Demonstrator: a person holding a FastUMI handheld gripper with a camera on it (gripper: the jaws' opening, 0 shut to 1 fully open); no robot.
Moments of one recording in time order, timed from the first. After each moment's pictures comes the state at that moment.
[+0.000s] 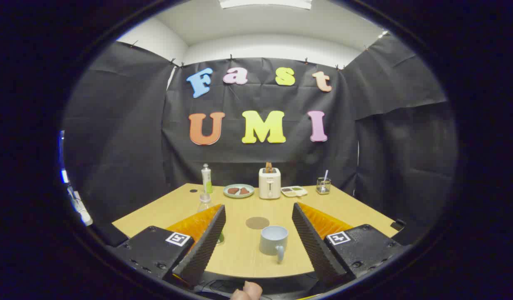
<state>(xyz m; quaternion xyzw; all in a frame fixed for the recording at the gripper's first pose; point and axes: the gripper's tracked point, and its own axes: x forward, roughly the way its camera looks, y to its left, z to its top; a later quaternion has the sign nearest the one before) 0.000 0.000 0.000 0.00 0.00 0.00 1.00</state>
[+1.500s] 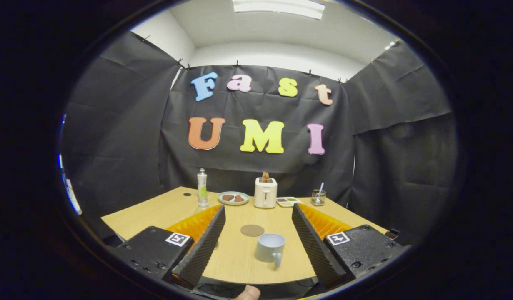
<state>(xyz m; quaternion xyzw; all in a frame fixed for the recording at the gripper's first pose) 0.023 0.027 -0.014 -0.02 -0.03 0.00 1.00</state>
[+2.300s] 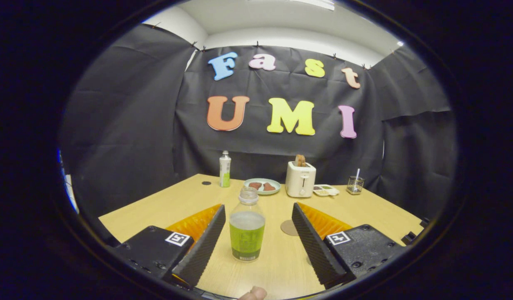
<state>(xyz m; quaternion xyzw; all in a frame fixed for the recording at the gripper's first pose) 0.145 0.143 -0.066 -0.04 0.03 0.03 1.00</state>
